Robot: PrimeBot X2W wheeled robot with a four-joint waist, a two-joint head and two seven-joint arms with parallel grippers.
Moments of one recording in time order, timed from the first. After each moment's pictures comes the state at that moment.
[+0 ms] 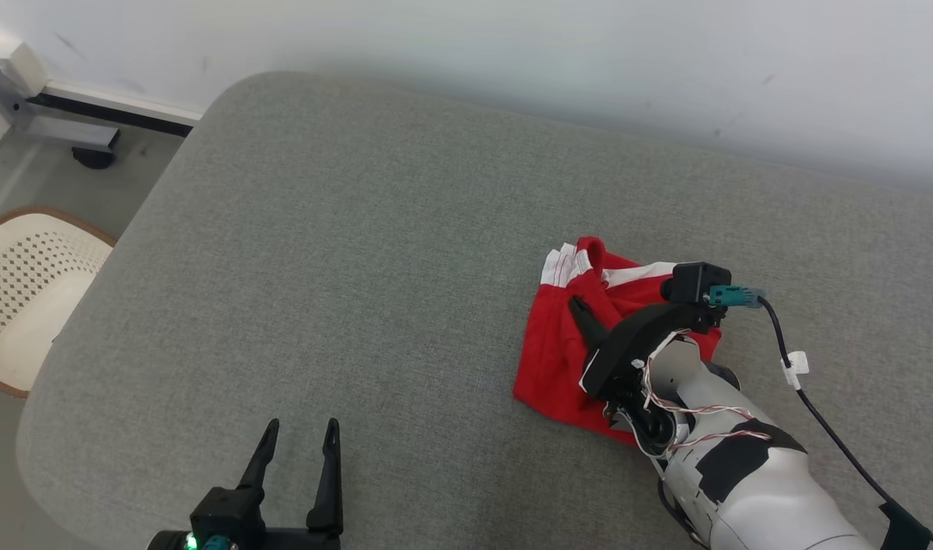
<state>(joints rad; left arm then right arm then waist) -0.11 0.05 -0.17 0.33 -0.23 -0.04 -0.26 -0.80 -0.05 0.48 1.08 0.92 0.13 0.01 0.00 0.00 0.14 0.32</state>
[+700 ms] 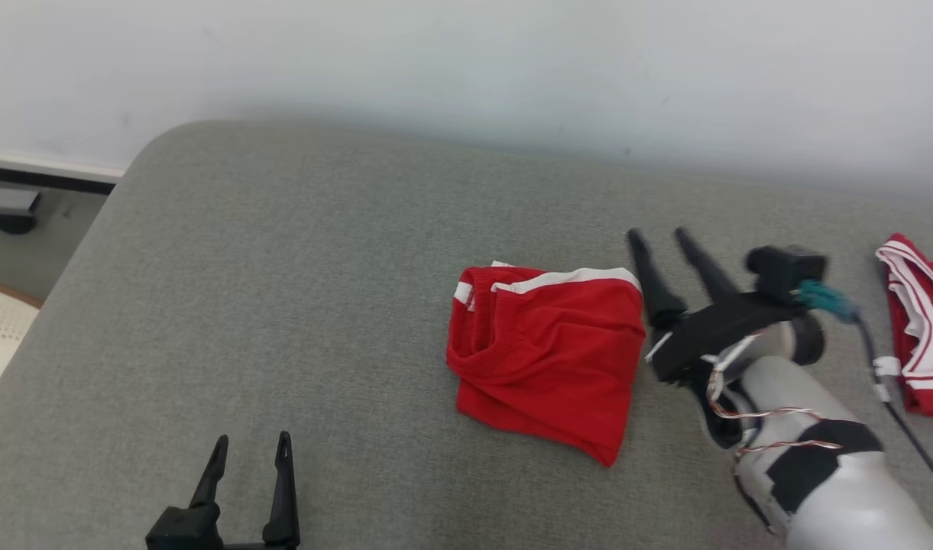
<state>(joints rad) -0.06 0.05 -0.05 0.31 -0.17 -0.05 -0.26 -0.74 -0.22 0.56 0.87 0.80 0.13 -0.26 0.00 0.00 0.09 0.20</state>
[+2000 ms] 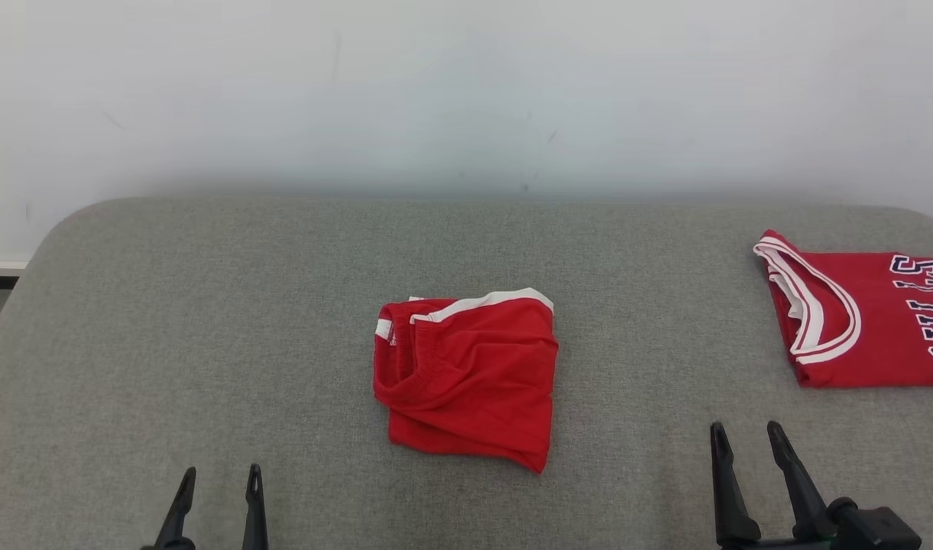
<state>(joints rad) 0.03 0.05 0.04 0.22 -0.05 -0.08 -0.26 0.08 -0.06 0.01 0.11 0.23 0.13 -0.26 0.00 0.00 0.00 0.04</state>
